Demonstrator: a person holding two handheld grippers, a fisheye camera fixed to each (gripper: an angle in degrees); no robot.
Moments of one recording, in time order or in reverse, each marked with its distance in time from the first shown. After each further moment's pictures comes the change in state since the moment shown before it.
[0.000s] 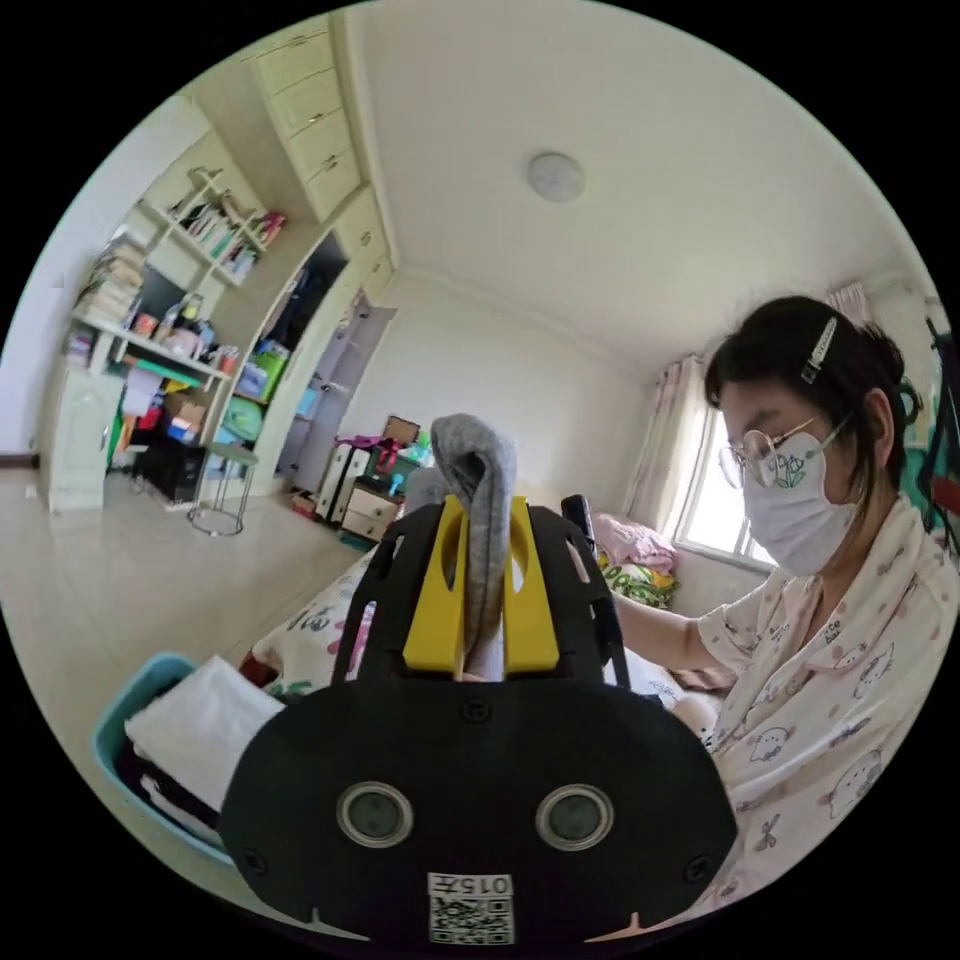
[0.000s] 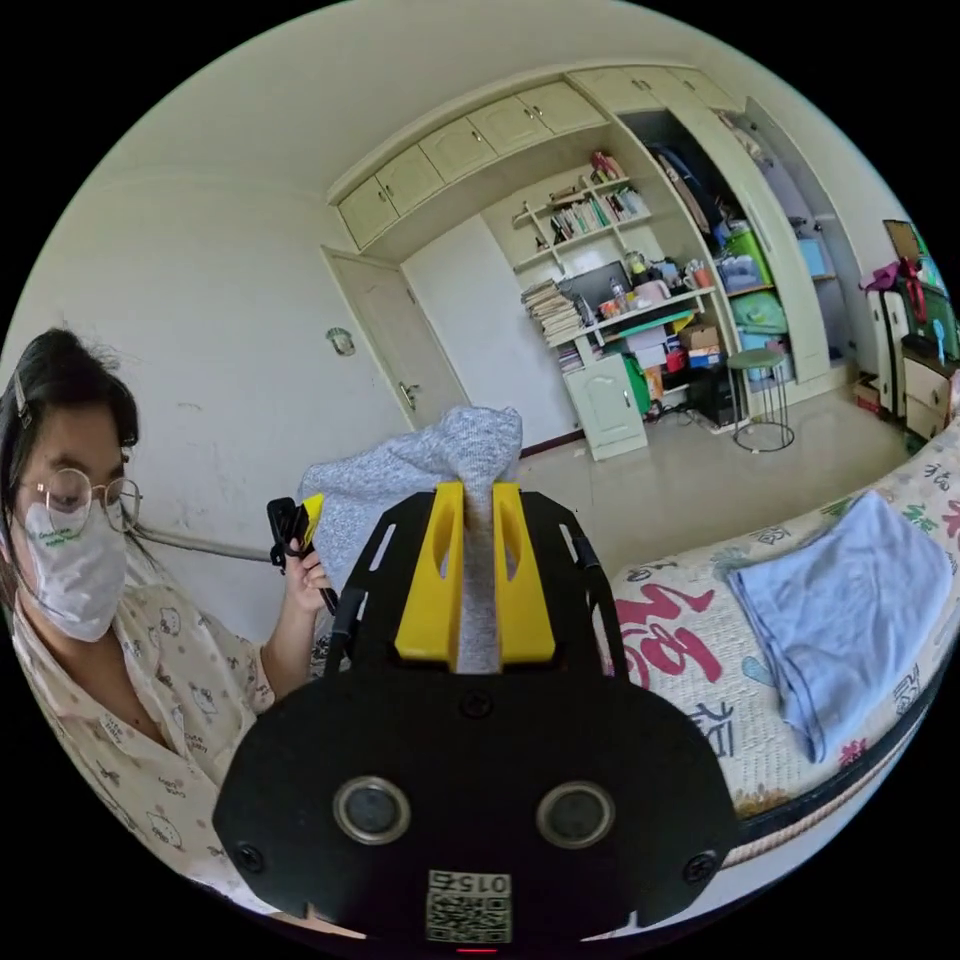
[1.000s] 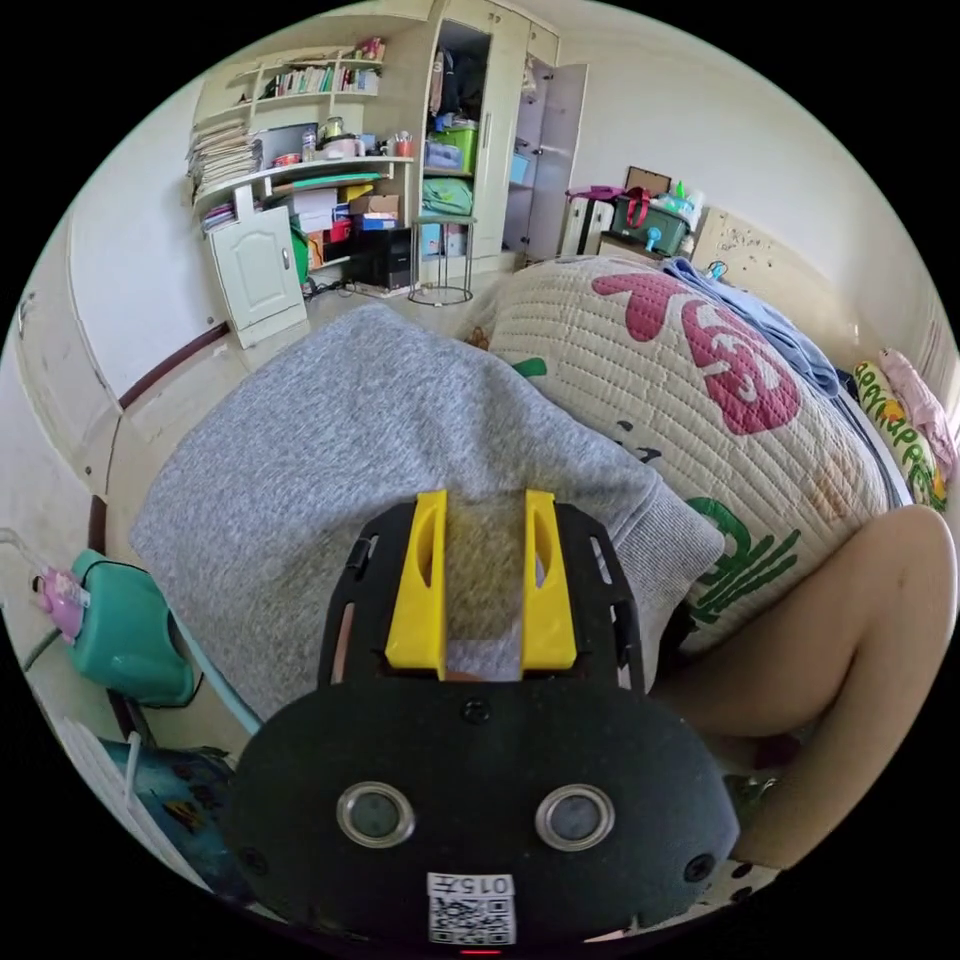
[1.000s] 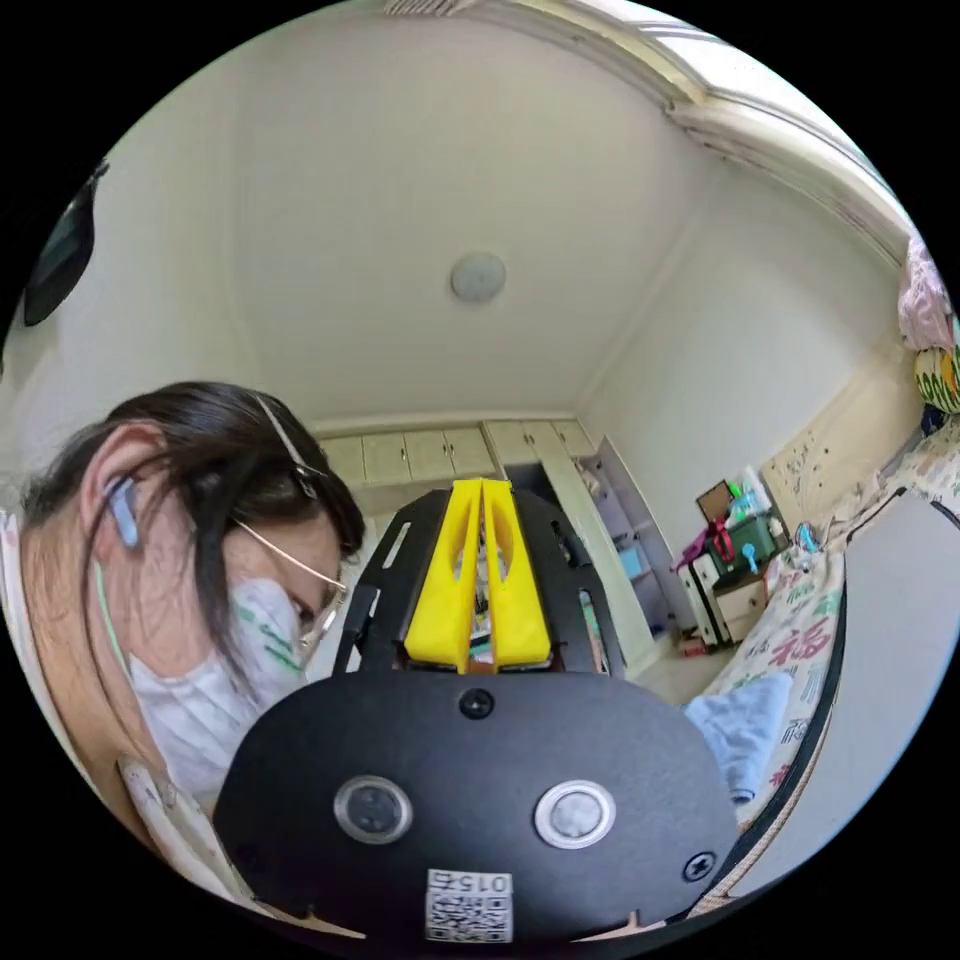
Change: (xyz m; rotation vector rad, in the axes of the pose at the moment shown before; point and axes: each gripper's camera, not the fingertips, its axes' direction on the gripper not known) left arm -0.244 0.281 0.370 -0.679 -0.818 -0.101; right arm -0.381 -0.012 -0.027 0.971 0.530 -0.139
